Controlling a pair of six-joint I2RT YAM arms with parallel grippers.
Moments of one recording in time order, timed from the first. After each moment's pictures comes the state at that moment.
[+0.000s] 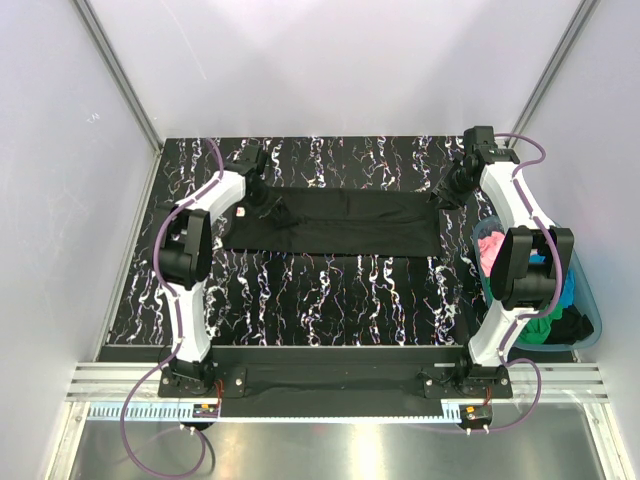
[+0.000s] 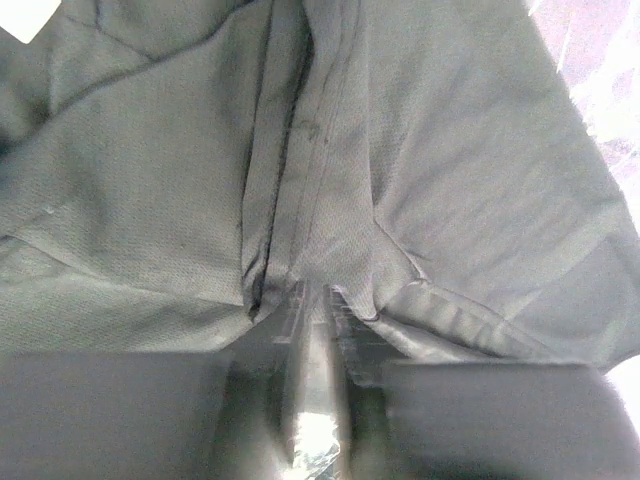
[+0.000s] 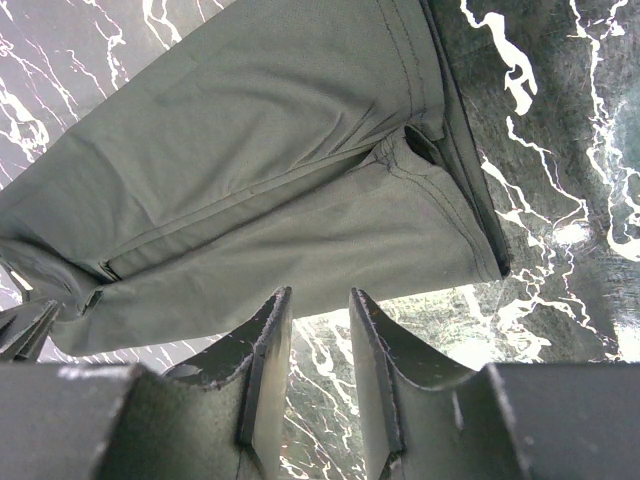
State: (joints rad) left arm -0.25 2.06 1.59 -0.68 0.05 -0.99; right arm -0.01 1.83 1.60 -0.86 -0.15 0.63
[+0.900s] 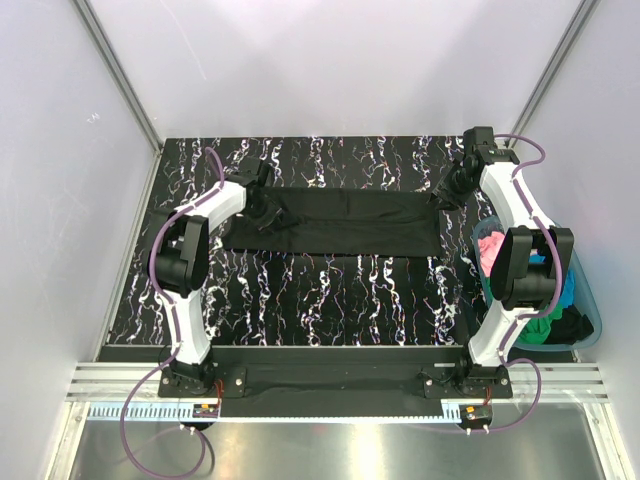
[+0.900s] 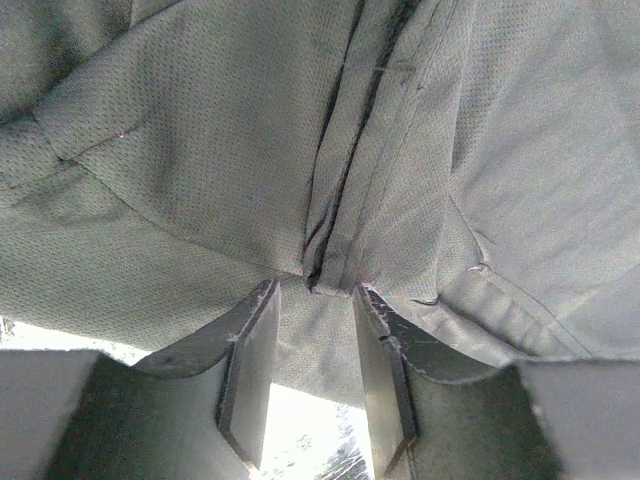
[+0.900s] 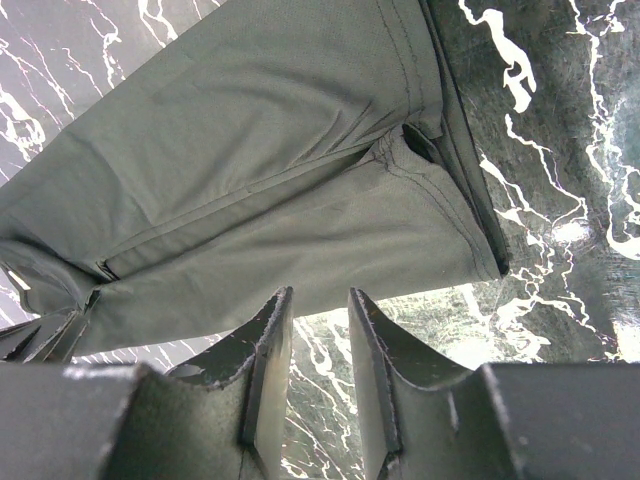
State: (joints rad) left arm -0.27 1.98 1.44 -0.64 -0.01 -1.04; right arm -0.01 1.83 1.59 -0.86 -0.15 0.63
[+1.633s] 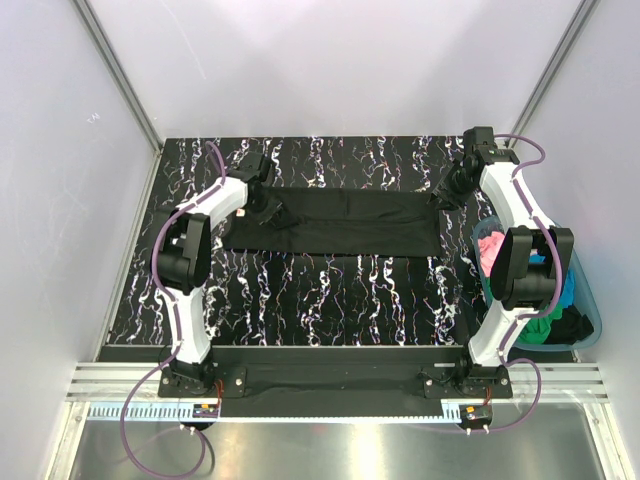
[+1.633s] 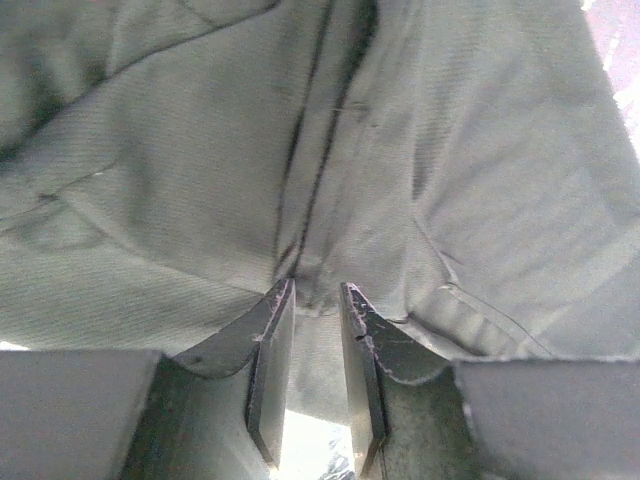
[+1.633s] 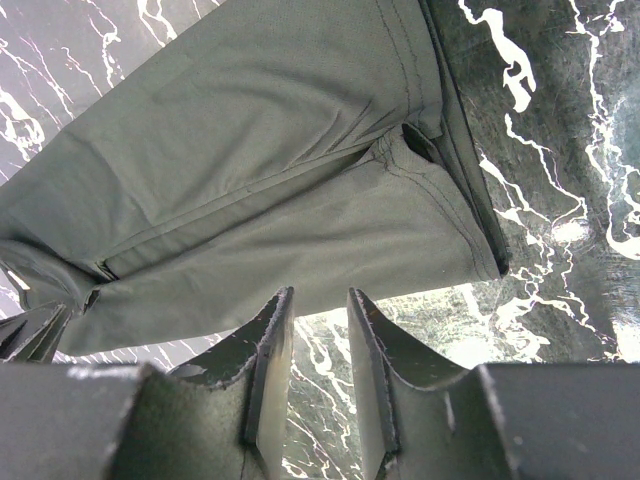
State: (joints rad) left arm -0.27 2.01 1.50 -0.65 -0.04 -1.05; right arm -0.01 1.83 1.59 -0.86 -0.15 0.62
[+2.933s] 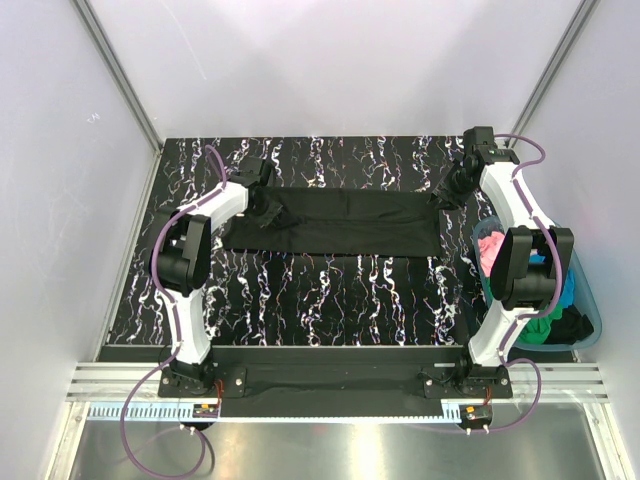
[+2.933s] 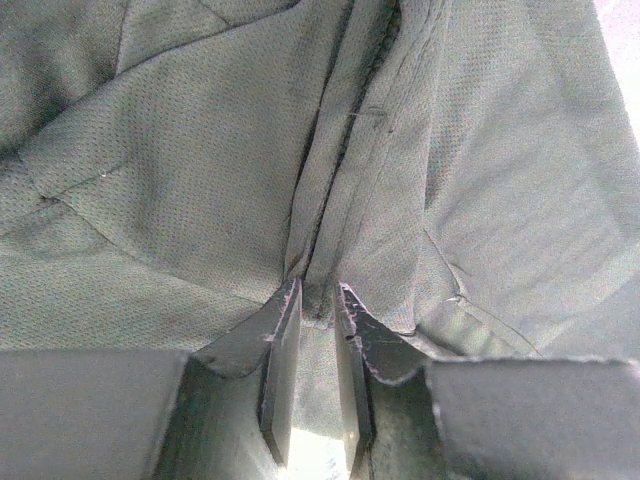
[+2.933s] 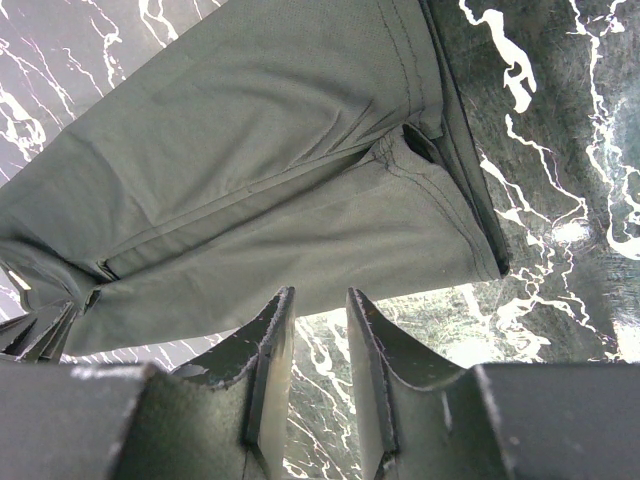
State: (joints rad) left arm -0.28 2.00 1.44 -0.58 -0.07 -1.07; right arm -0.01 1.83 1.59 -0.86 -0.15 0.63
